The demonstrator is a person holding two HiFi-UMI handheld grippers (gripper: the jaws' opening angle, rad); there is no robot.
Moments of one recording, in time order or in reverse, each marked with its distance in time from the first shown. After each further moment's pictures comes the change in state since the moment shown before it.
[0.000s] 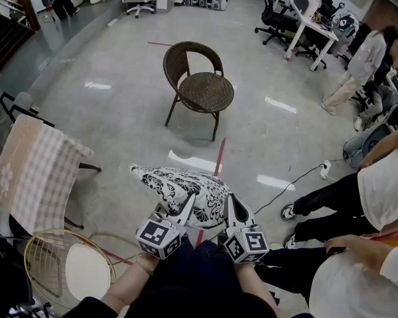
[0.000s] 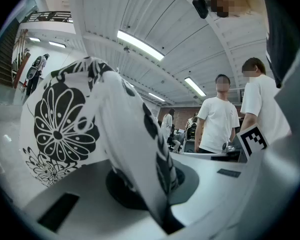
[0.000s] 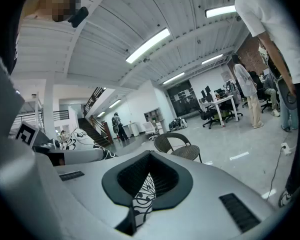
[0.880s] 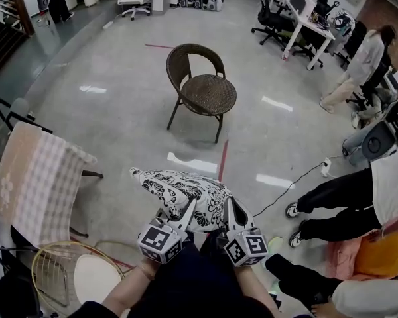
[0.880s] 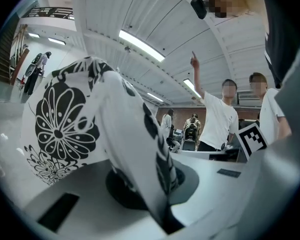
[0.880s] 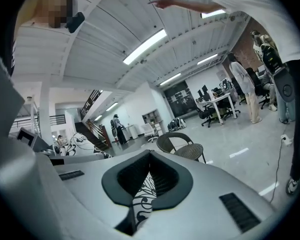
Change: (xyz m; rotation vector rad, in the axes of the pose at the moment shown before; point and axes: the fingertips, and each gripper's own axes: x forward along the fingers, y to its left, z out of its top) left arm -0.024 0.040 0.007 -0.007 0.004 -0.029; right arm 0.024 0.042 -0.012 0.045 -0.023 -0.029
